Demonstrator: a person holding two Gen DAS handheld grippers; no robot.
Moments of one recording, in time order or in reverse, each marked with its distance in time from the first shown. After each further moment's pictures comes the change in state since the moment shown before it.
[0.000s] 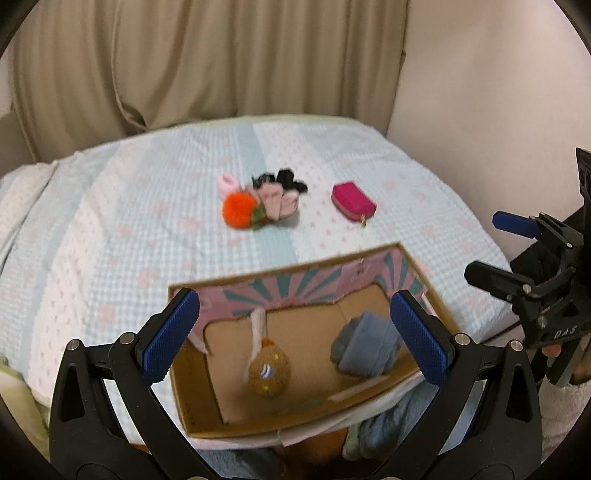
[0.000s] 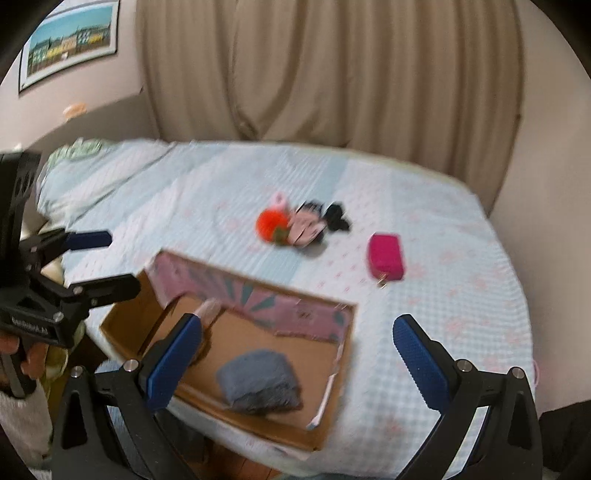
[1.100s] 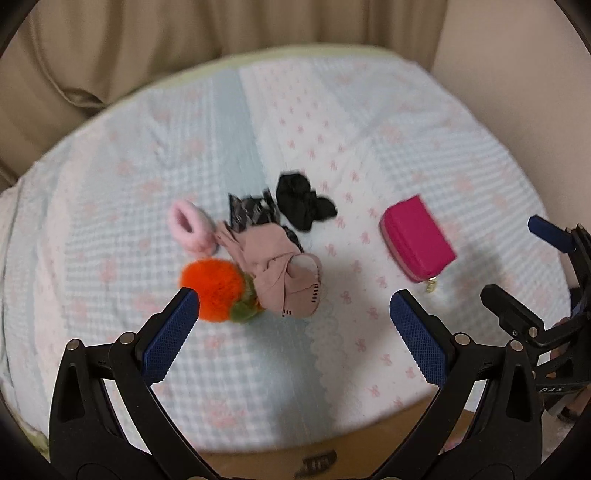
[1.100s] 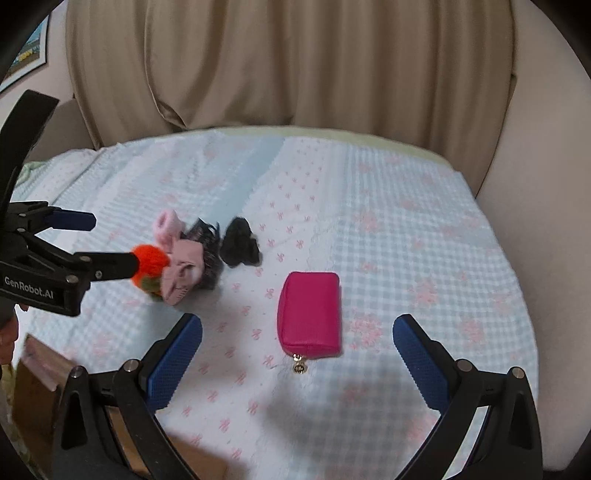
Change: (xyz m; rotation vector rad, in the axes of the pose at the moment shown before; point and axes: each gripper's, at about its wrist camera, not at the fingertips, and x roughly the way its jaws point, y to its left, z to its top) left arm 0.261 -0.009 0.186 0.053 0.303 0.095; right arm 0.201 -0.142 0.088 0.080 0.130 -0.074
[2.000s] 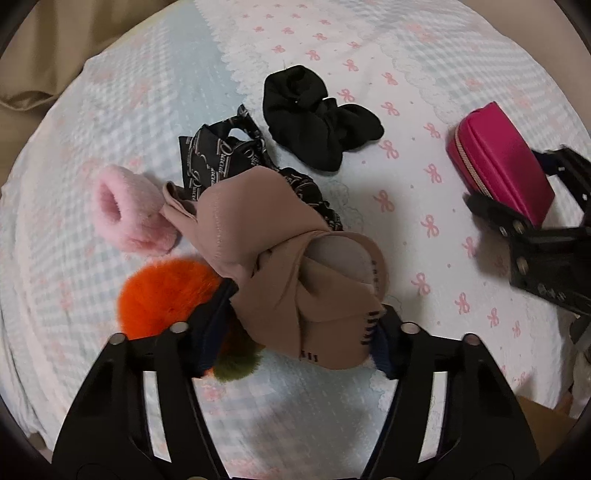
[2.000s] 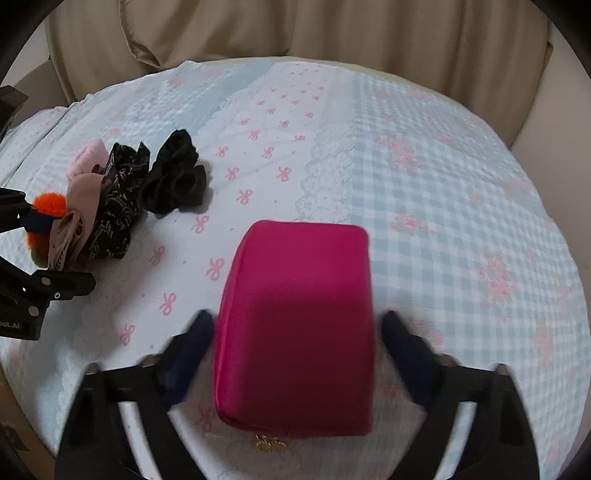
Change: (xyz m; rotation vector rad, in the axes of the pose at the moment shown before) left arm 0.156 0.010 -0.008 0.165 0.256 0.027; right arm 0.156 -0.012 -0.017 -0.028 0.170 -0.022
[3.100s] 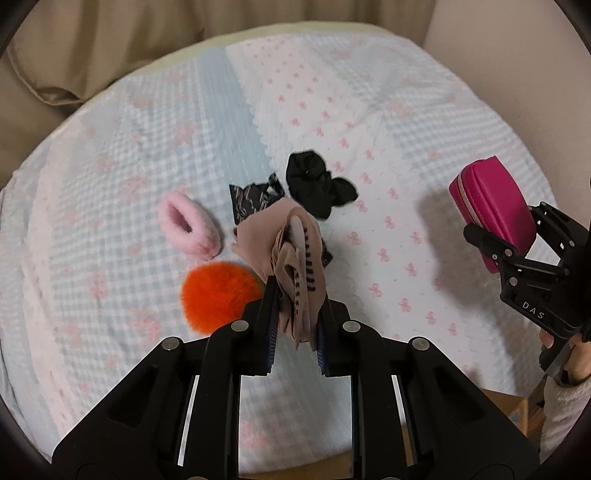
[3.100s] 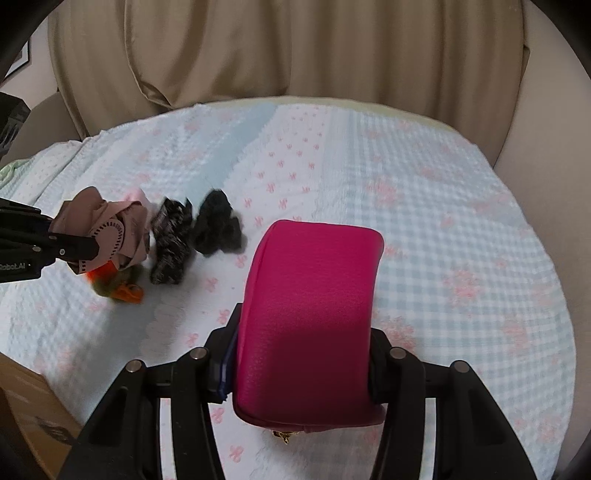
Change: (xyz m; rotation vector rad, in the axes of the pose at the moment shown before) left arm -0.095 0.028 -0.014 -0.088 -0.154 -0.076; right arm -0.084 0.007 0.001 0.055 -0.126 0.025
